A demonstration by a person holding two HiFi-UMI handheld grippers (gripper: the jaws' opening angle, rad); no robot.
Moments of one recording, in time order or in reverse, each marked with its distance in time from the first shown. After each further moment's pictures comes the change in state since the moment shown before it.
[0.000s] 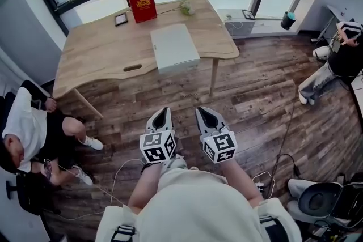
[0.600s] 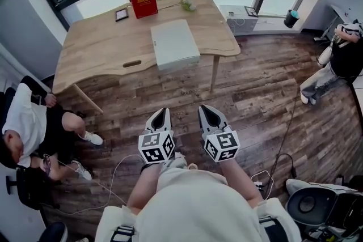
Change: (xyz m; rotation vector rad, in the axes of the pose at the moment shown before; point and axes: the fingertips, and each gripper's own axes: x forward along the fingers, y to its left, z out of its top) left arm -0.001 -0.004 -0.011 -0.025 0.022 0.023; right arm -0.007 -0.020 -0.002 0.095 -0.011 -0.023
